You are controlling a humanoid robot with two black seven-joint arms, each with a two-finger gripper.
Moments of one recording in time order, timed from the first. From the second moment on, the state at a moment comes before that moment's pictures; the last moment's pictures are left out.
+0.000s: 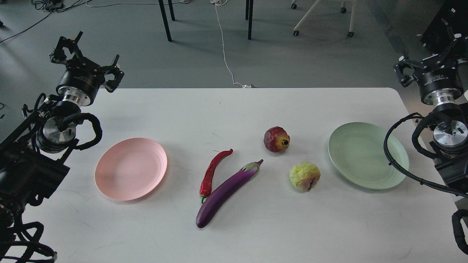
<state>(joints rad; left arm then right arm) -0.66 0.35 -1.07 -0.75 -0.07 -0.30 -0.21 0.76 -0.39 0.95 0.46 0.15 0.49 0.34</state>
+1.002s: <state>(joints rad) -0.66 0.44 -1.06 -0.75 -0.07 -0.30 -0.26 1.60 -0.26 -0.42 0.58 0.02 0.49 0.33</state>
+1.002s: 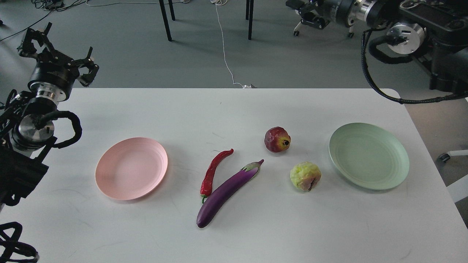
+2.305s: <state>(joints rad) -0.66 0.46 -1.03 -0.75 -0.07 -0.31 -0.28 1.62 0.00 -1.06 0.78 -0.58 0.37 0.34</state>
